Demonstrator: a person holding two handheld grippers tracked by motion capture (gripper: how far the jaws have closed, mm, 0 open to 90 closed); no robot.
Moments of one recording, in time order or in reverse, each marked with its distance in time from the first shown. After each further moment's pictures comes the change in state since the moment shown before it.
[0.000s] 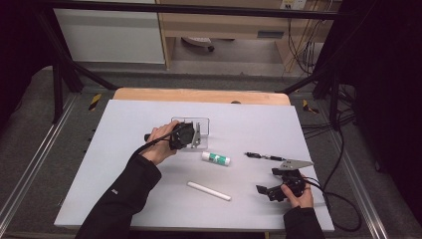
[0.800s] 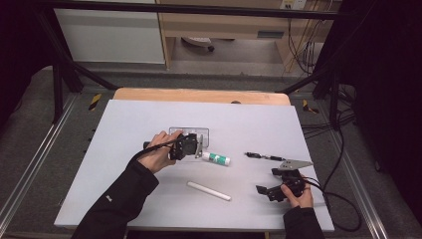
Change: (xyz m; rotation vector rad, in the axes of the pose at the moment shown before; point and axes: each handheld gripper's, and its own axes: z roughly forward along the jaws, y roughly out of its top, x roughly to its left) left arm -0.023 0.013 -0.010 0.121 -0.167 0.078; right arm 0.000 0.000 0.001 0.005 0.001 0.002
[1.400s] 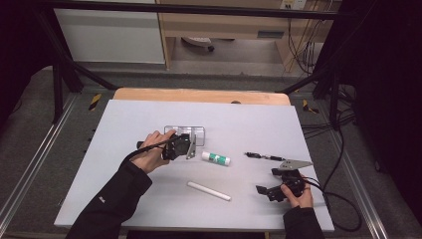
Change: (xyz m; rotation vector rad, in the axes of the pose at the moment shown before) left arm -0.002 -0.016 -0.006 -0.035 0.027 0.009; right arm 0.000 0.000 0.000 0.002 0.000 0.000
